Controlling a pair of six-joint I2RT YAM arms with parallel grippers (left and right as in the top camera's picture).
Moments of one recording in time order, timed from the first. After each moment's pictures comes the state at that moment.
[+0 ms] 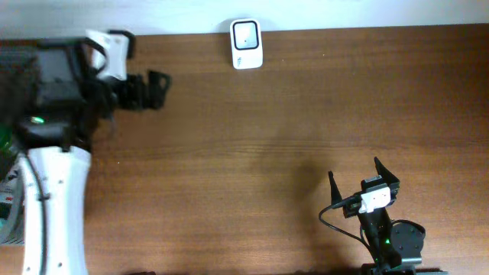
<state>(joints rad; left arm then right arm) 0.08 1.46 1.67 -0.91 0.37 0.04 -0.01 0.01 0.01 -0.05 -0.22 -0.21</state>
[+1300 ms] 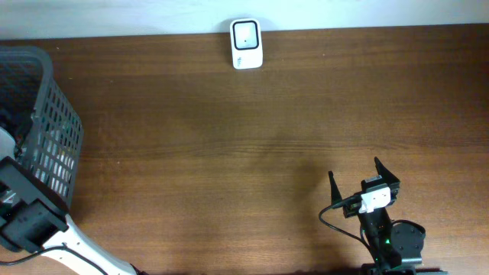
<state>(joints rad) 0.71 2.21 1.70 -0.35 -0.25 -0.06 -0.01 0.01 0.01 -0.06 -0.22 -0.21</state>
